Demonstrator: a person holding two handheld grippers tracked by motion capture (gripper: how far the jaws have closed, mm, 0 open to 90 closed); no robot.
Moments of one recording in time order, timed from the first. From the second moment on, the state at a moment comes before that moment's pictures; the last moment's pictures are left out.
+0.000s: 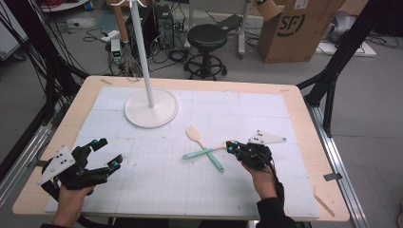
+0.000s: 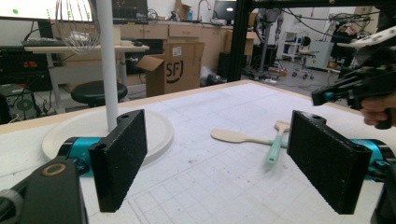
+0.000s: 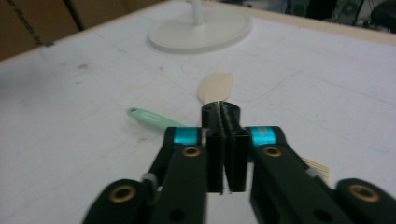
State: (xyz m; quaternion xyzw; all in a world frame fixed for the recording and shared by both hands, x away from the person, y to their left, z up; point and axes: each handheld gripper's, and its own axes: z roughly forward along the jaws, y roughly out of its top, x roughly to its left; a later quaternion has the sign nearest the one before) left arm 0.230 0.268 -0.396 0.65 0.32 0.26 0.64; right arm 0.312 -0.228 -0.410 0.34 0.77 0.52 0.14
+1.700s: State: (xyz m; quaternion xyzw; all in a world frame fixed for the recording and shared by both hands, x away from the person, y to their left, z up) left arm 0.228 0.284 -0.408 0.64 0.34 0.25 0.65; right arm 0.317 -0.200 -0.445 0.33 0.86 0.39 0.10
